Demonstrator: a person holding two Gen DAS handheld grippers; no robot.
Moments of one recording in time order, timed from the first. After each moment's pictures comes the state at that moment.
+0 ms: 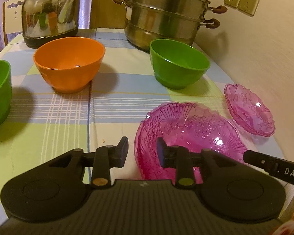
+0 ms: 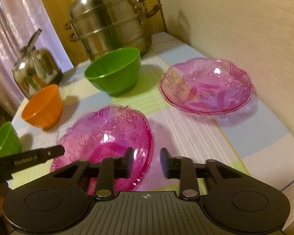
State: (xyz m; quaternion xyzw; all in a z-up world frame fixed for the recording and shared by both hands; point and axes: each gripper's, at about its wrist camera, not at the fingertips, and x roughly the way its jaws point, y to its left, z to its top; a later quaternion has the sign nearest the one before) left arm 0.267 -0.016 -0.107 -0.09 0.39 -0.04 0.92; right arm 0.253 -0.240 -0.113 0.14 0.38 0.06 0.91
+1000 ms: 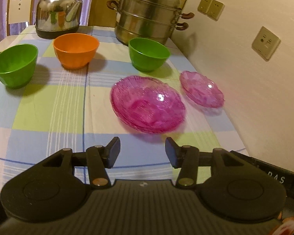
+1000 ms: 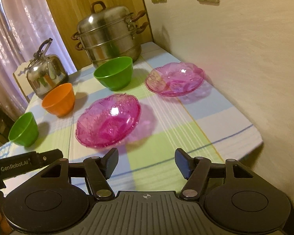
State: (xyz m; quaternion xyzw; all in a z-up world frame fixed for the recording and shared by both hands) left arm 0.114 -0.048 -0.033 -0.13 0.40 -0.07 0.91; right arm 0.099 -0.256 -0.041 0.14 0.38 0.03 0.92
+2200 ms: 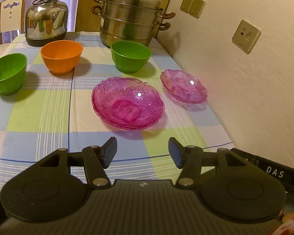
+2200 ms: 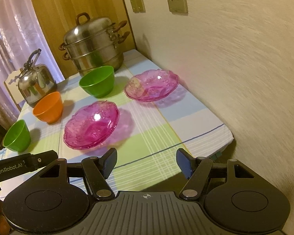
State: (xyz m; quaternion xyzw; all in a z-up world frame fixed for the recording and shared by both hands) left arm 0.094 -0.081 -0.016 -0.11 0.39 -0.09 0.91; right arm 0.070 -0.291 -0.025 0.14 0.37 -0.01 0.92
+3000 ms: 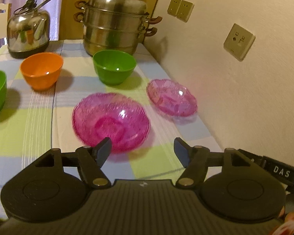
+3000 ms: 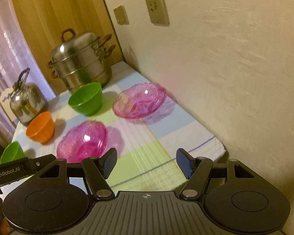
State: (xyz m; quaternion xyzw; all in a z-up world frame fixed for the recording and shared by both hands) left arm 0.144 -0.104 -0.001 -0.10 0.37 -0.12 0.91; right arm 0.092 -0.324 -0.012 0.18 0.34 -0.04 0.92
